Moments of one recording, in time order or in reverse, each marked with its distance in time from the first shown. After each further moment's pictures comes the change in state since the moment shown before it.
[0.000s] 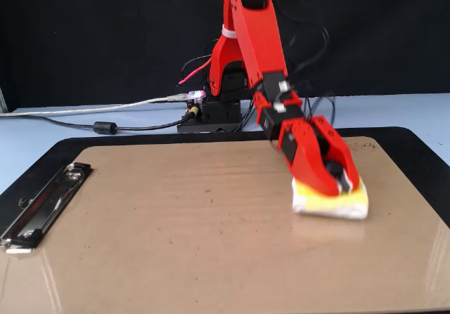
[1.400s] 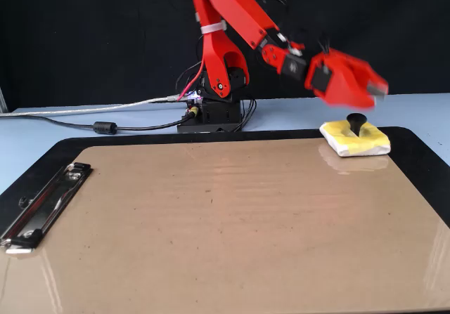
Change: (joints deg) arm -26.9 35.4 9.6 12.0 -3.7
